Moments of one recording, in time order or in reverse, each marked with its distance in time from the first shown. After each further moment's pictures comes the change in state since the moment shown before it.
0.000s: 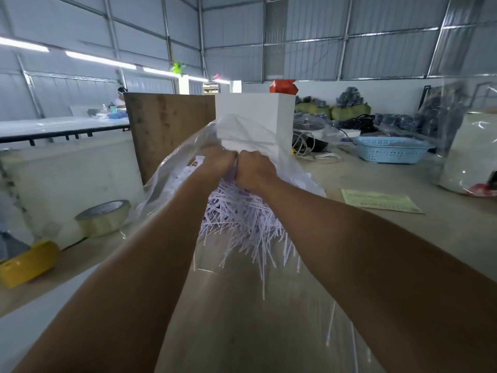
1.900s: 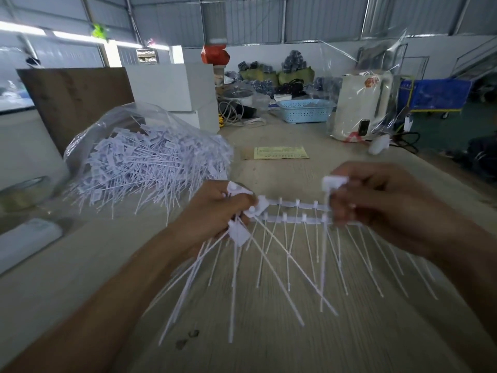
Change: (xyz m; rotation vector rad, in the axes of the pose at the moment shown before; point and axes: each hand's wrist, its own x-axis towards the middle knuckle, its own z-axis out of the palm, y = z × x) left_hand -0.321 0.060 0.075 -0.165 -0.609 0.193; right_hand -0.360 0.210 -0.218 1.196 -0.170 -0.074
